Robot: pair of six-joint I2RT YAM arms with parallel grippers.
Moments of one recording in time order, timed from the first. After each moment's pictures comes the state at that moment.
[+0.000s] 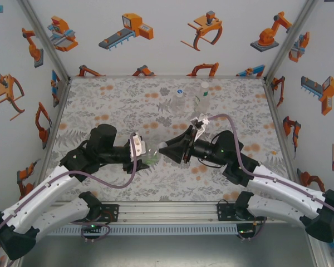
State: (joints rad) left arm -0.77 0.84 0.82 -0.54 0.53 0.51; right arm 0.98 0.91 0.72 0.24 -0.25 0.50
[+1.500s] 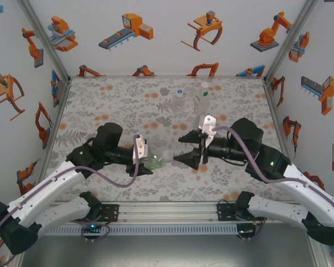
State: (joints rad) left arm -0.77 0.93 0.83 -0.54 0.75 0.56; right arm 0.97 0.86 1.13 -0.47 -0.43 -0.18
